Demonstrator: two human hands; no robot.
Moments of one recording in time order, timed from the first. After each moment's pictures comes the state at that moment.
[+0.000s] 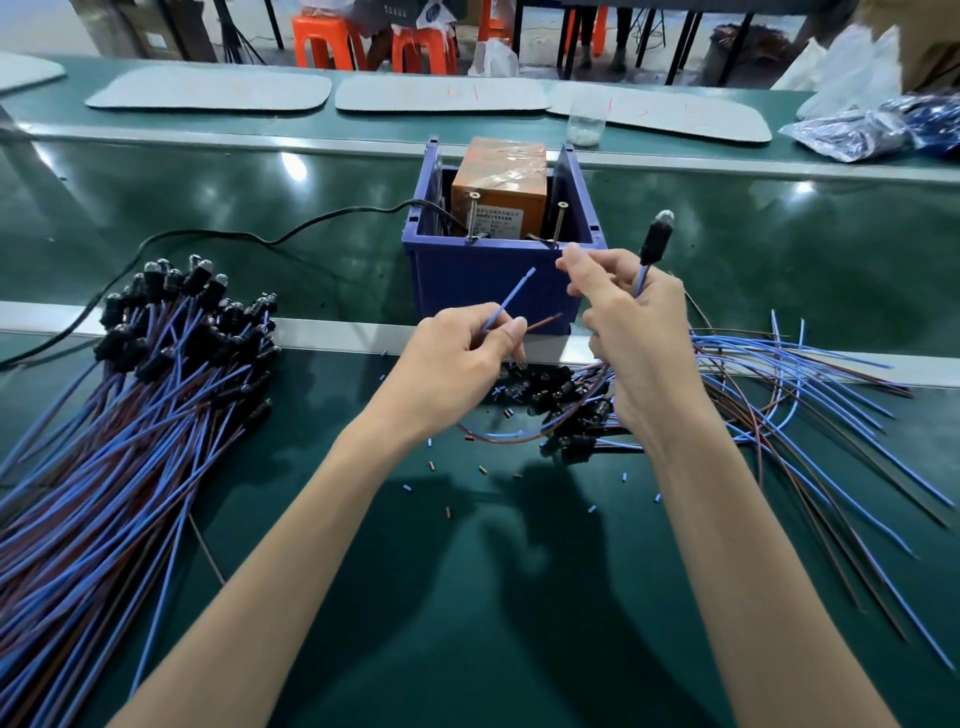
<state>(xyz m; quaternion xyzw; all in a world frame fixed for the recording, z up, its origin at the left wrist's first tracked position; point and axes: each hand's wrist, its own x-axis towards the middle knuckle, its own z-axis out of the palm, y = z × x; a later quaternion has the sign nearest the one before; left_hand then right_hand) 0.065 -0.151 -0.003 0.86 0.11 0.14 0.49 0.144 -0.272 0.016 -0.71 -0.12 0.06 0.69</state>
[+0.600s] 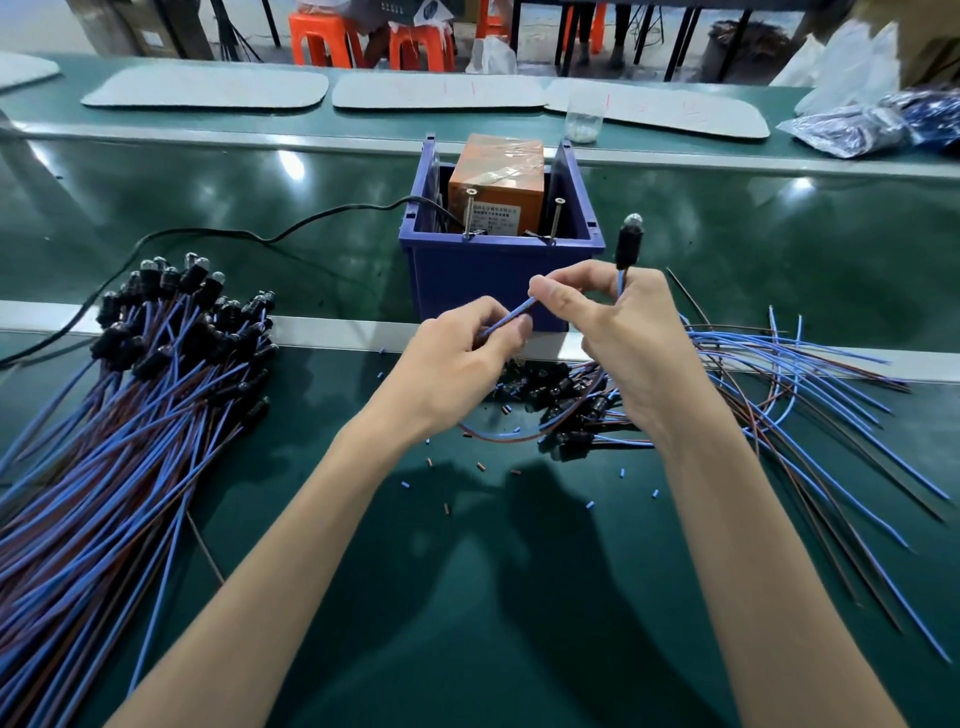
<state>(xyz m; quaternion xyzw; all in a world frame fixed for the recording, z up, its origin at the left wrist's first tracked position) 0.067 -0.147 -0.011 0.86 0.10 0.13 0.49 0.144 -0.277 0.018 -0.75 -0.21 0.09 0.62</state>
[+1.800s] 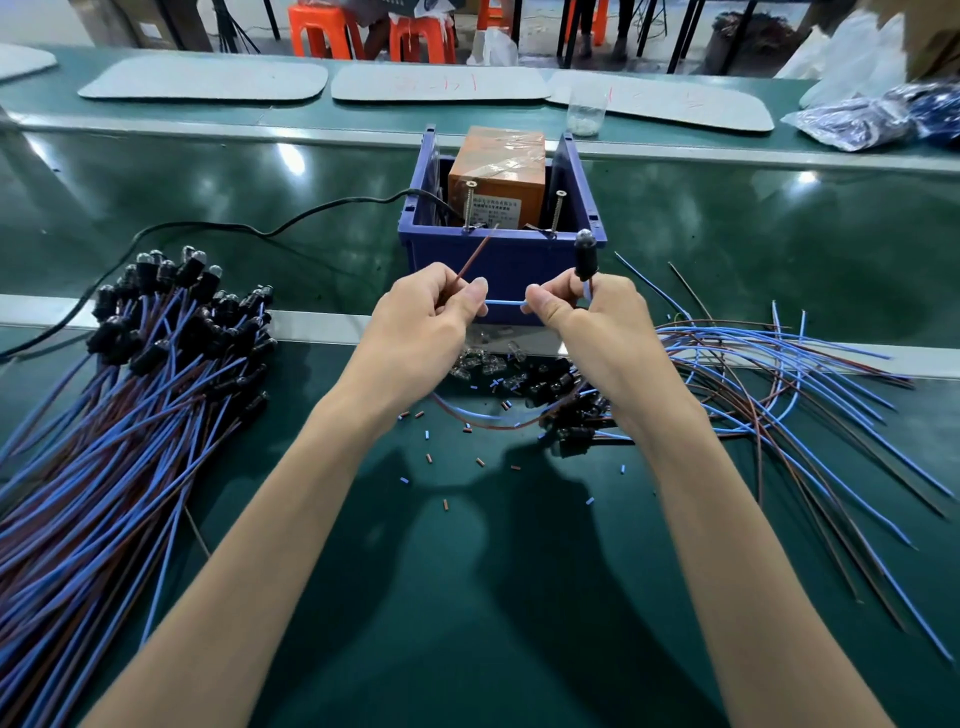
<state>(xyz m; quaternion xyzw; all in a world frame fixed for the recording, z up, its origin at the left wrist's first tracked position) 0.067 -0.135 0.001 0.82 0.20 0.19 0.49 0.144 -0.268 0.008 -0.82 -0.20 0.09 0.53</state>
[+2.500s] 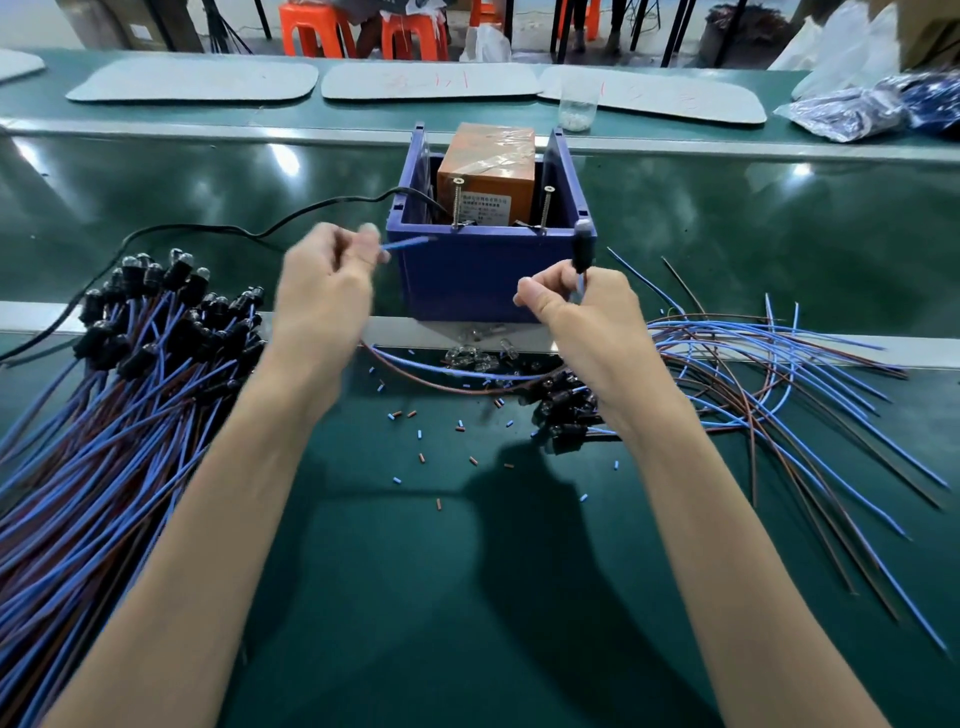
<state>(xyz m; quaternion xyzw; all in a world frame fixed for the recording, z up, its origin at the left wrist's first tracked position) 0.064 -0.104 0.012 0.74 0.27 0.32 0.53 0.143 -0.267 0.009 -0.80 -0.20 0.08 0.56</state>
